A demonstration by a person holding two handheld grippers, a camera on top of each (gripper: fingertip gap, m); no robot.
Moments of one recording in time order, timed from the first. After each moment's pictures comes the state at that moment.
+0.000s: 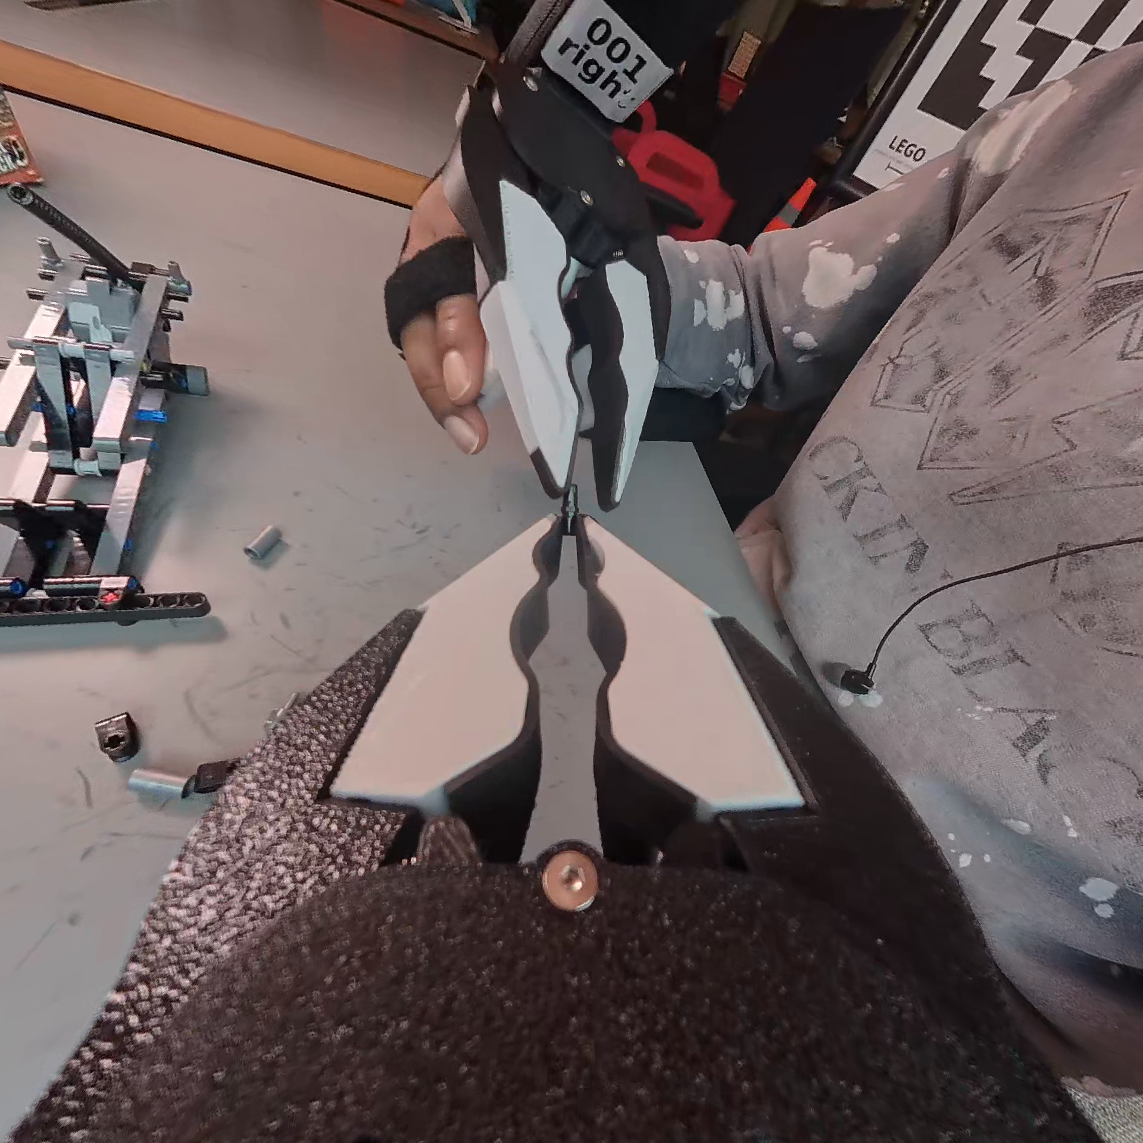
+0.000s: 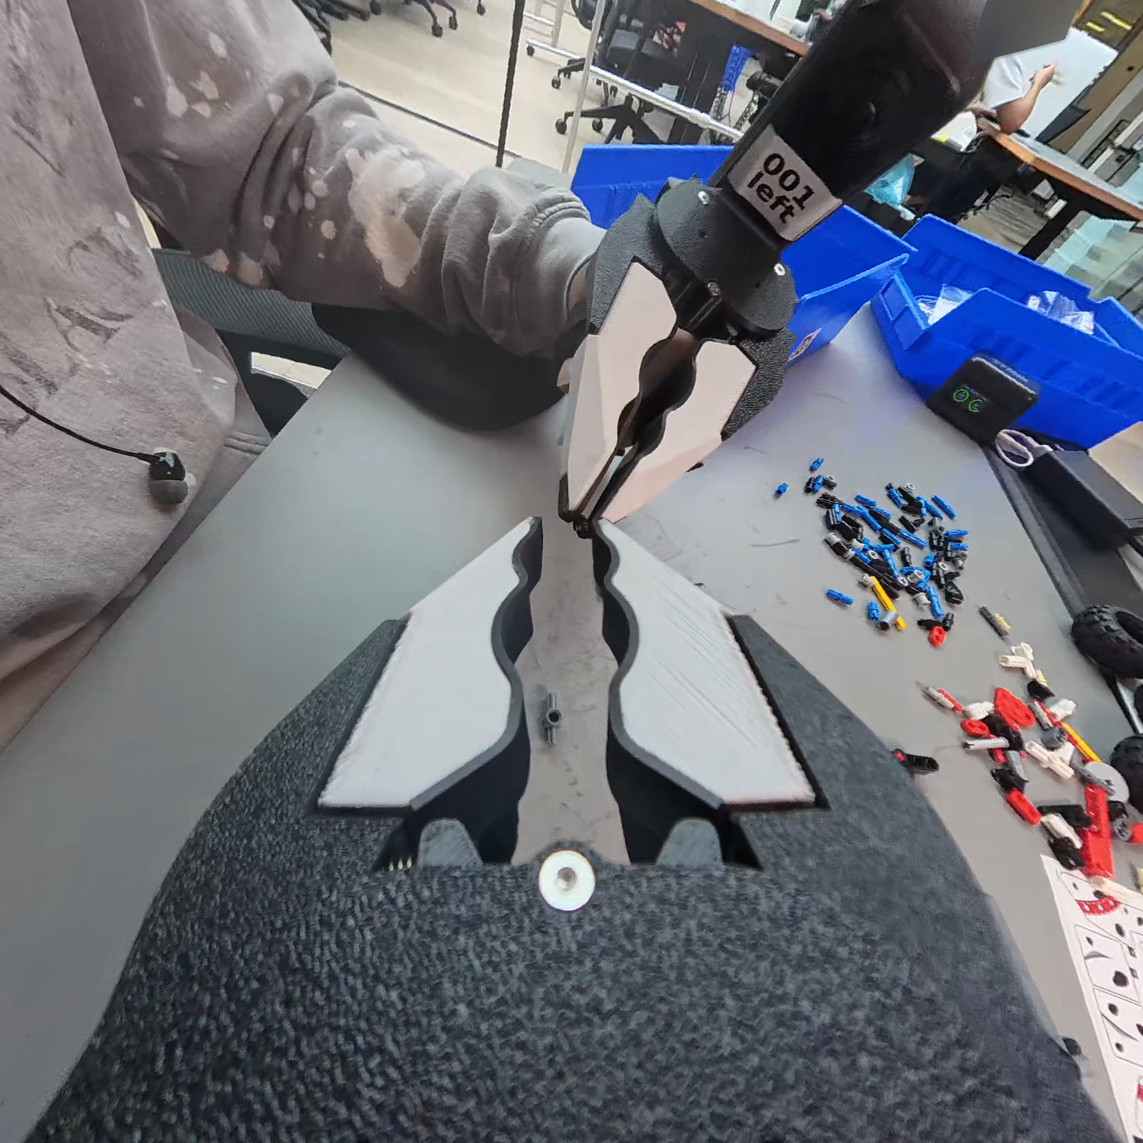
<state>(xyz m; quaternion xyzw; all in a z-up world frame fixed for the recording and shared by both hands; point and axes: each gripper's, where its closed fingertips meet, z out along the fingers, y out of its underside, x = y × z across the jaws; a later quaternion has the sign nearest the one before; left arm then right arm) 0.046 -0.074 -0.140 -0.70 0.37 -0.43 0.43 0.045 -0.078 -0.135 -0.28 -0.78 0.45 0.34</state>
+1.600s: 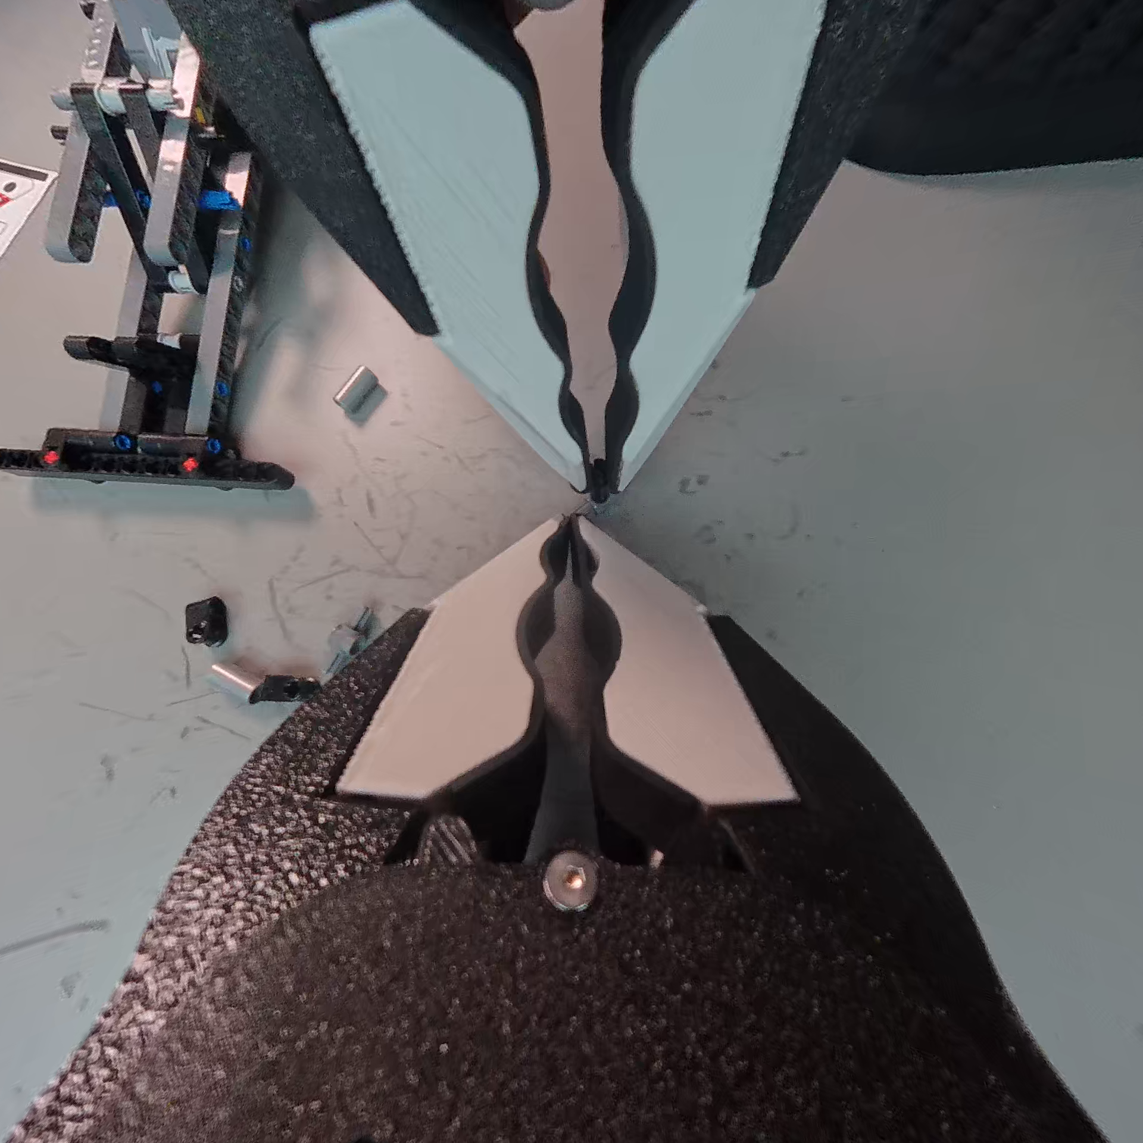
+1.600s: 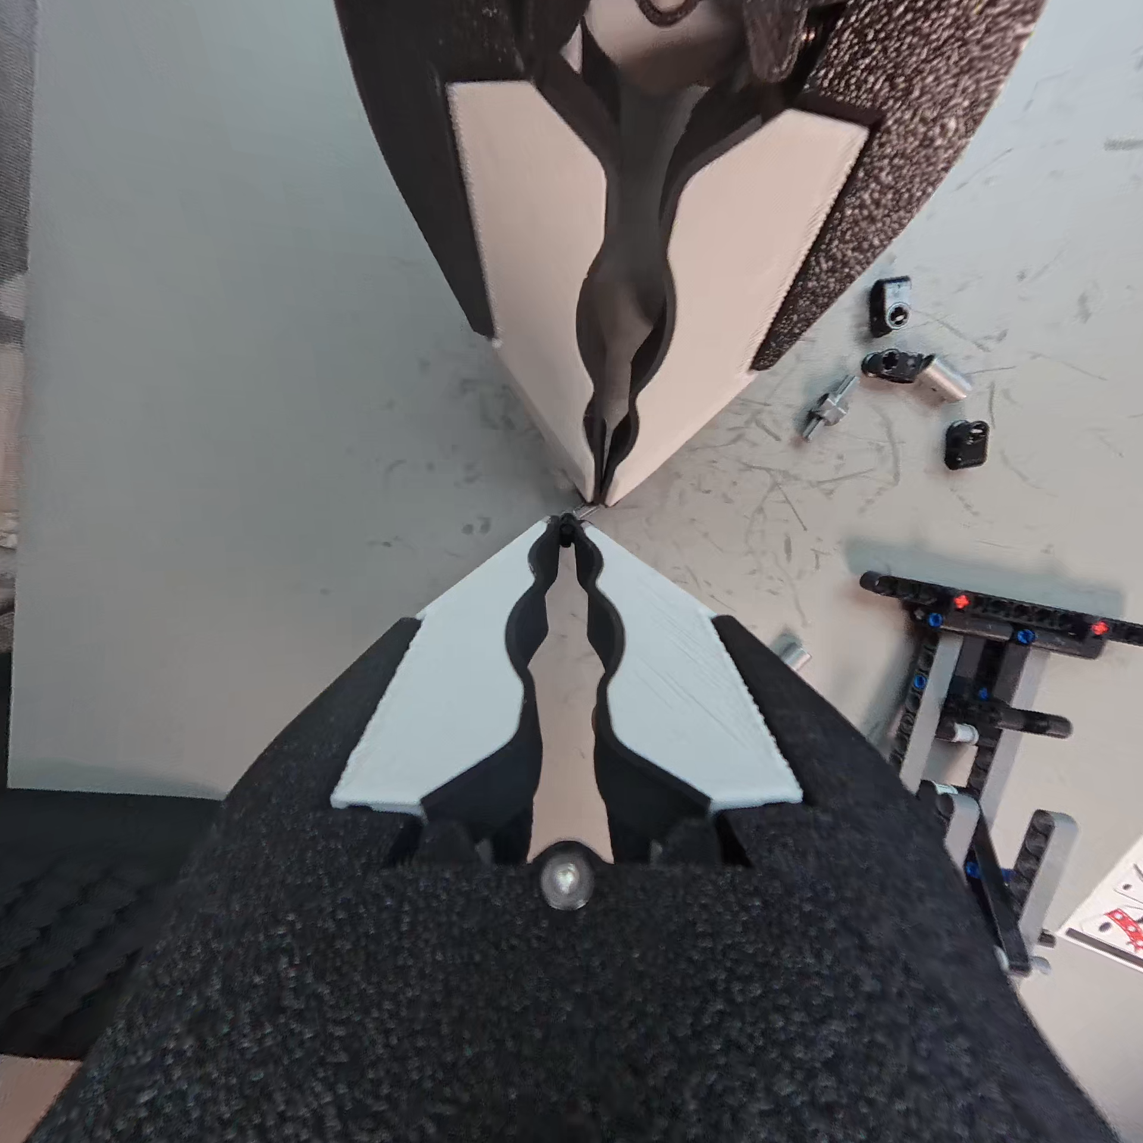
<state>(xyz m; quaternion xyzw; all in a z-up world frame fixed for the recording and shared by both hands) 0.051 -0.038 -0.234 -0.83 0.38 -0.14 0.38 0.058 -0.042 -0.226 -0.35 -0.92 0.15 0.05</state>
